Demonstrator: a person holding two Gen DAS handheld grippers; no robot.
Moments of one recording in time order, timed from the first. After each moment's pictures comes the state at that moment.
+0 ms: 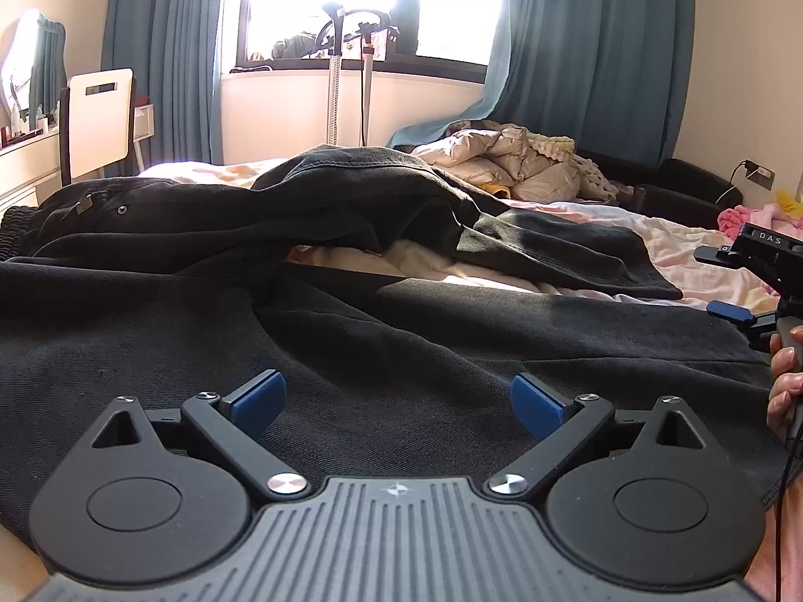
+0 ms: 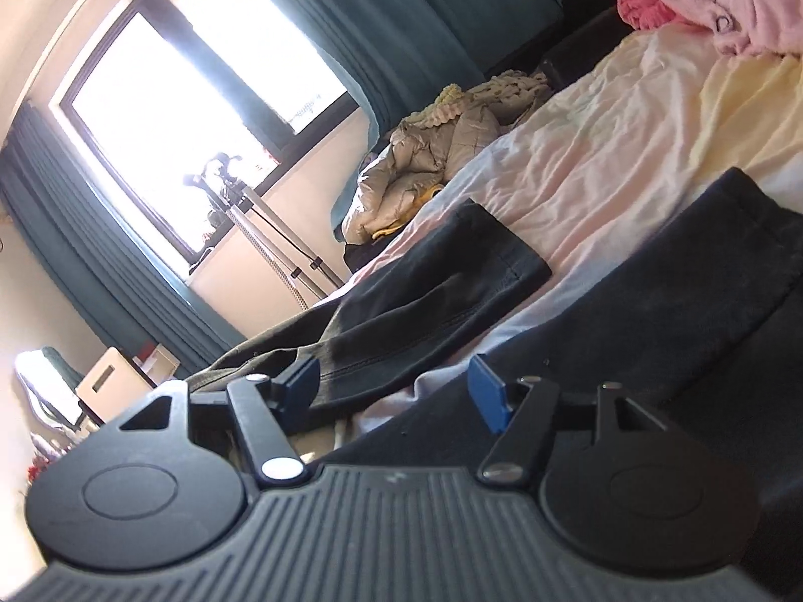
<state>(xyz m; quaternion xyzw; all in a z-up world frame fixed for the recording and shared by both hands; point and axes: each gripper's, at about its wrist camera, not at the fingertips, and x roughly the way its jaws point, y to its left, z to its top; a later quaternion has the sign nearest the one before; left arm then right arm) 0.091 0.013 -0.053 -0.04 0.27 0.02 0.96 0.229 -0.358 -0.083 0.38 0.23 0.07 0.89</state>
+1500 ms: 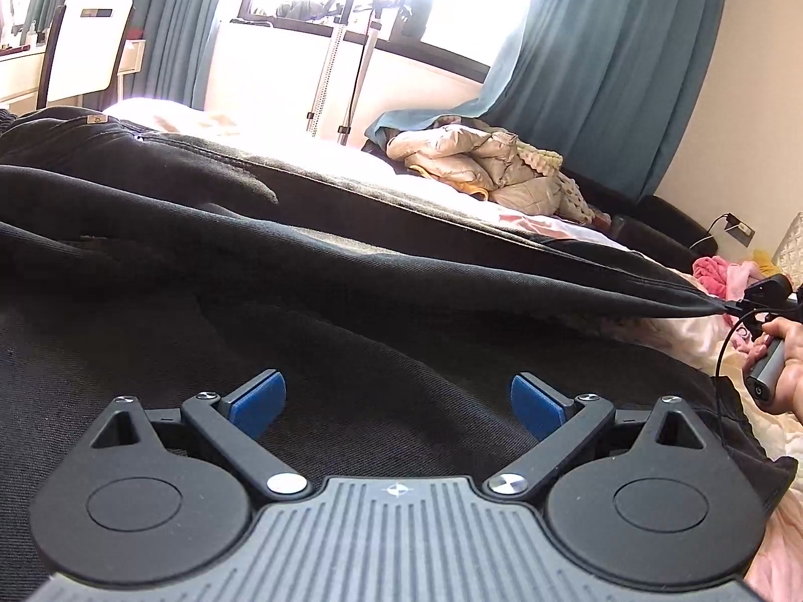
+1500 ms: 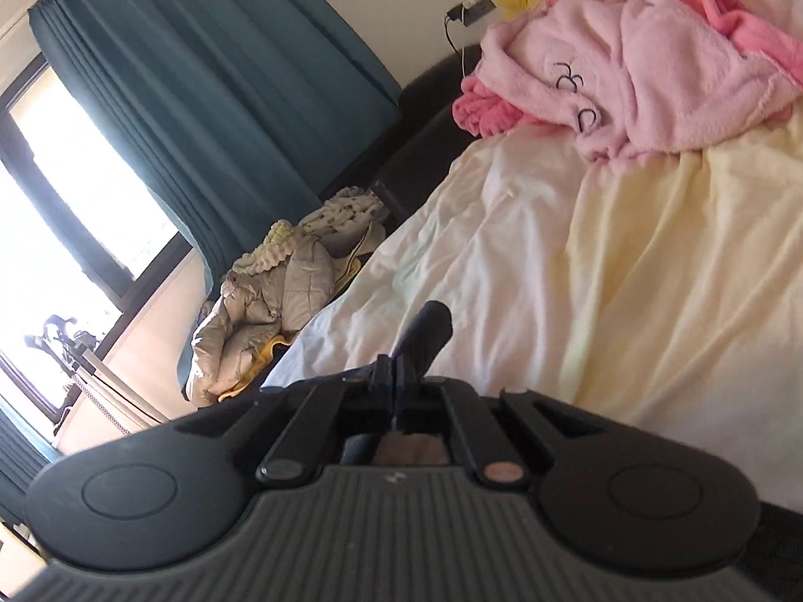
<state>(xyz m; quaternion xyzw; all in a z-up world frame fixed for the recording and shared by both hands) 0.119 0.031 -0.073 -0.14 0.27 -0.02 0.95 0.326 -0.488 -0.076 0.38 0.14 -0.17 0.90</state>
